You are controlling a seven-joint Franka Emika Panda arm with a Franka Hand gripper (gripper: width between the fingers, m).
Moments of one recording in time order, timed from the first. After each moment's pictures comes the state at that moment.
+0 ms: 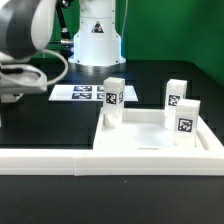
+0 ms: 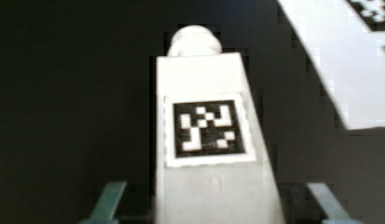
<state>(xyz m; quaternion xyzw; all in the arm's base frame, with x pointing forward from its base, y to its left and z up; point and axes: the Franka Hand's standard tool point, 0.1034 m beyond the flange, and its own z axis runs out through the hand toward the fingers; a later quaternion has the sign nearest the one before) 0.393 -0.207 0.039 -0.88 0.04 0.46 0.09</state>
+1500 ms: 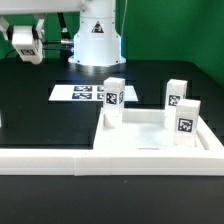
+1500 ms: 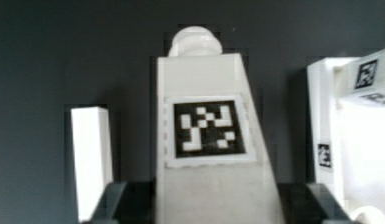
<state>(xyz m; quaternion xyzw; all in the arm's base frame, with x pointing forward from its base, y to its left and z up) 0.540 -0.140 0.161 -0.99 0.06 0.14 0.04</state>
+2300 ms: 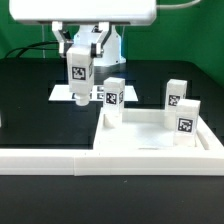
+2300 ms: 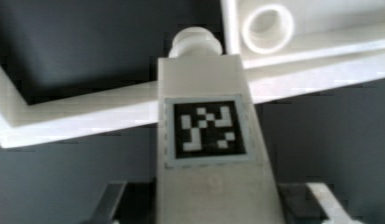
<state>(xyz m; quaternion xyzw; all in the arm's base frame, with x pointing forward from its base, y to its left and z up) 0.596 -0.055 0.151 -0.98 0.12 -0.18 -0.01</state>
